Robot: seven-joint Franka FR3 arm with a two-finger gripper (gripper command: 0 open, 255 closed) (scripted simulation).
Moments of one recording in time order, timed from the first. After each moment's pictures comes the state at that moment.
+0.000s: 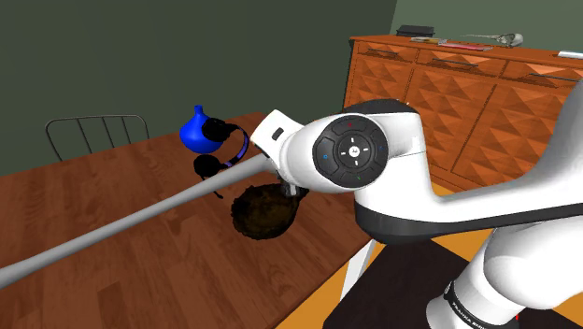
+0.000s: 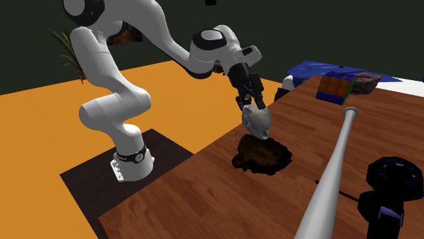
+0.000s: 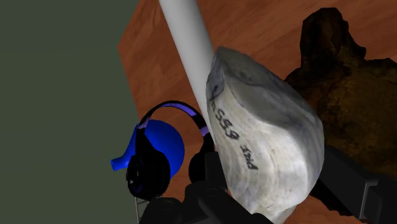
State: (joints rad) arm -0.07 -0.54 0.72 -2.46 -0.76 2.34 0.09
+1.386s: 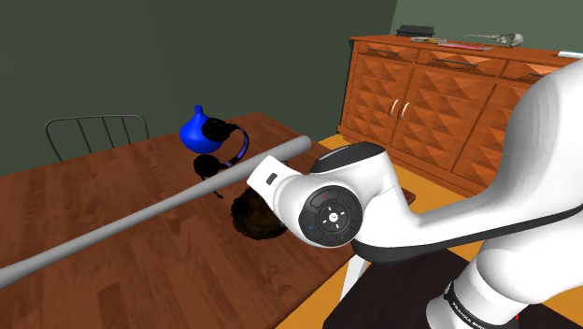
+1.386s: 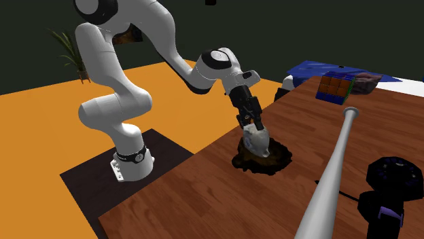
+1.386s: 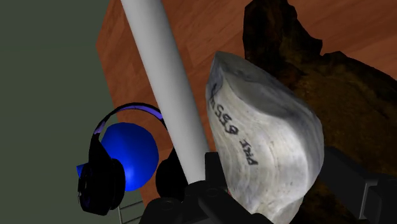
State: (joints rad) arm -0.19 -0.42 0.89 -2.51 -0.92 2.40 0.34
